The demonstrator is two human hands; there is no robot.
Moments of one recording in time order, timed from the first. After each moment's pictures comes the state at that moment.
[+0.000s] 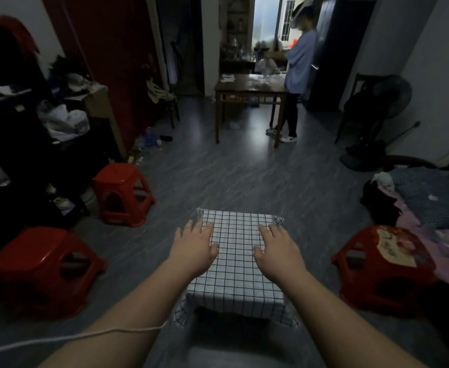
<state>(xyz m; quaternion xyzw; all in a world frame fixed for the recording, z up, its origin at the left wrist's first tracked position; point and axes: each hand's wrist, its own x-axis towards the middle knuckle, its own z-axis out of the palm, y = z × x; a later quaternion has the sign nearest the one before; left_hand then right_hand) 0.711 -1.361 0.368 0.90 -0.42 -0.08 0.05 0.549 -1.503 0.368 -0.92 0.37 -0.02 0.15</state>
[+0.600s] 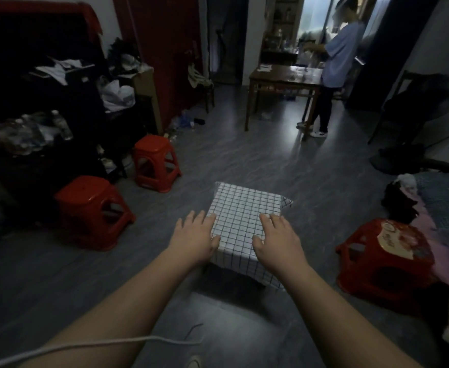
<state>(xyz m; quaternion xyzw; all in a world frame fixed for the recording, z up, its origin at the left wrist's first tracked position) 0.502 -1.256 0.391 0.93 -0.36 -0.07 0.04 0.369 -1.421 0.396 -0.95 0.28 -0.03 0.16</state>
